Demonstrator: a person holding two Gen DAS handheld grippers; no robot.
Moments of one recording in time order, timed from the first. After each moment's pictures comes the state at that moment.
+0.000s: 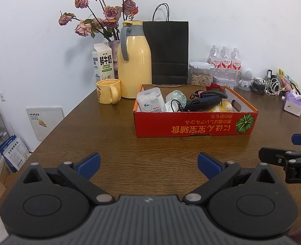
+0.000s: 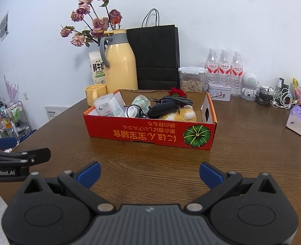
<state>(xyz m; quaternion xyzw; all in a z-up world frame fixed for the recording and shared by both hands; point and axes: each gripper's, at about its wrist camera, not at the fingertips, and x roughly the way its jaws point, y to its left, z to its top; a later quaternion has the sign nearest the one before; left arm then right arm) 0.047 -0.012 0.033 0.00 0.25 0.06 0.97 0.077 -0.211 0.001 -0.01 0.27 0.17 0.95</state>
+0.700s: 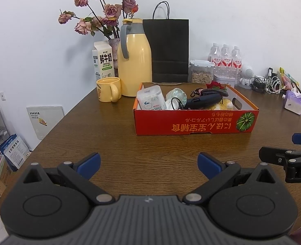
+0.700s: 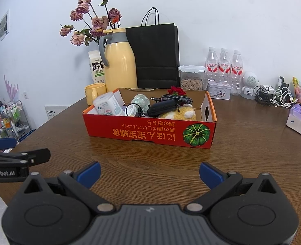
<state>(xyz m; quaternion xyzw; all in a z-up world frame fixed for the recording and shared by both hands) 0.047 -0.012 0.031 0.00 0.26 0.06 0.96 0.076 -0.211 0.000 -0.01 0.27 0.17 0.95</state>
